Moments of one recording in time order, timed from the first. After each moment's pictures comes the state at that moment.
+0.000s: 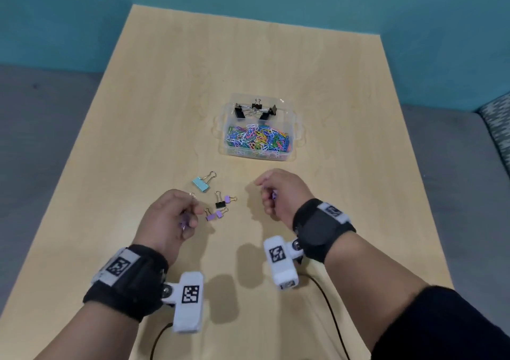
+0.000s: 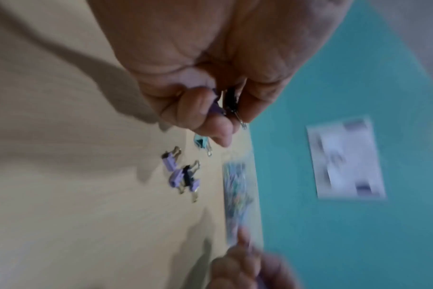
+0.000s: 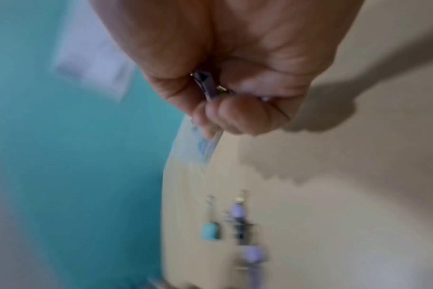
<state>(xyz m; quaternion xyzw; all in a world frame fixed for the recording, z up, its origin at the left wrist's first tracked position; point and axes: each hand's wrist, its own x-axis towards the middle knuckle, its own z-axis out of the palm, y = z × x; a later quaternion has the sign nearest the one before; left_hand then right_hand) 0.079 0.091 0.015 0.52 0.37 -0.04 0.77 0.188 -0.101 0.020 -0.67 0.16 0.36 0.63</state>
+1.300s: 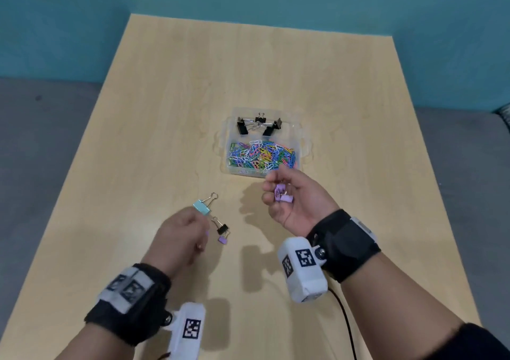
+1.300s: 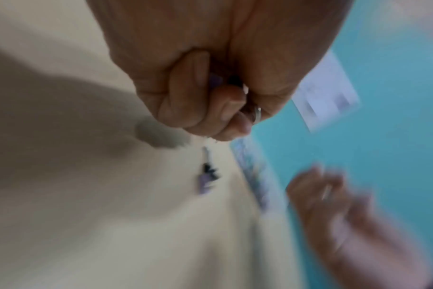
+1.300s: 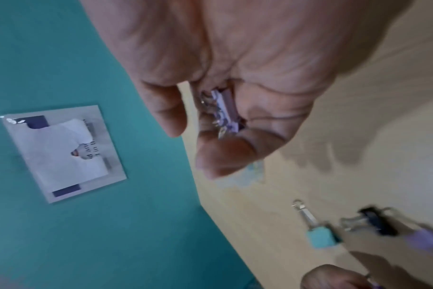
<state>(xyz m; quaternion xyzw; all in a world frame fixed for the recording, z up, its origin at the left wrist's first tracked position) 0.105 0.090 0.014 0.70 0.32 -0.13 0.62 0.224 -0.109 0.041 -0.39 0.21 0.43 0.78</state>
